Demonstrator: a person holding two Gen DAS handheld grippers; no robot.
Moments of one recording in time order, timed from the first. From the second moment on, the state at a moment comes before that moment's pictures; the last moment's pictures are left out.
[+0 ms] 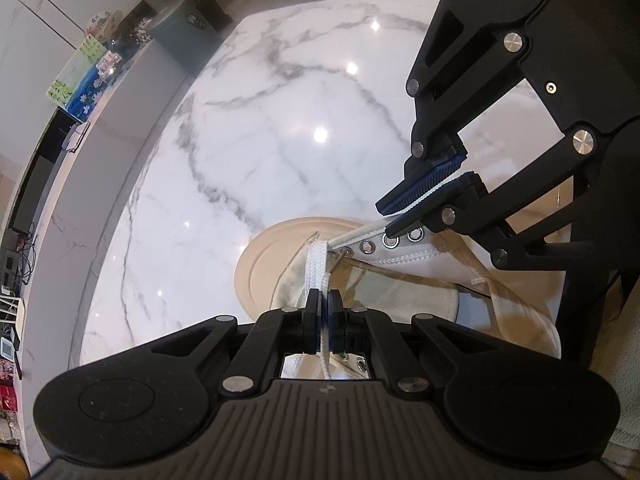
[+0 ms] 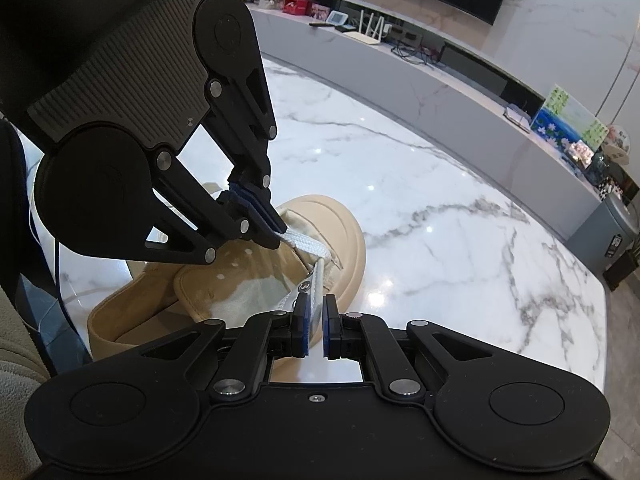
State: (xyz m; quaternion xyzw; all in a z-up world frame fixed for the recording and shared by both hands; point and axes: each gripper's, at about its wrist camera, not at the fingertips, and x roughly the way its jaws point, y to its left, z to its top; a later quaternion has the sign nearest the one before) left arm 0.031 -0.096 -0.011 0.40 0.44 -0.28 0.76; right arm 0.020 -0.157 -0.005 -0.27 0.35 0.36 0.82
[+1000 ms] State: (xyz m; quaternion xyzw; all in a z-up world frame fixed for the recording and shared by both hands) left arm 0.031 -0.094 -0.015 0.39 0.43 -0.31 0.75; right arm 0.019 -0.153 -0.004 -0.28 0.34 0.36 0.82
